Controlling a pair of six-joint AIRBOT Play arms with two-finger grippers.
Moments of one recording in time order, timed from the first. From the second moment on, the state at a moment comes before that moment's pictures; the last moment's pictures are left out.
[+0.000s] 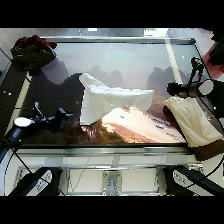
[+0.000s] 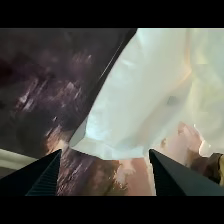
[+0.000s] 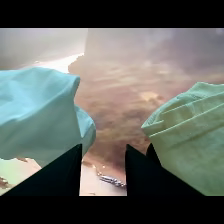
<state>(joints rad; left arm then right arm) 0.19 -0.96 0.43 0.62 -0.81 -1.51 -0.09 -1.13 1.09 -1.38 0.91 1.59</state>
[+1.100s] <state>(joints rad) -0.05 -1.26 0.48 0.44 -0.61 -1.49 -0.09 -1.12 1.09 -1.28 0.88 1.54</state>
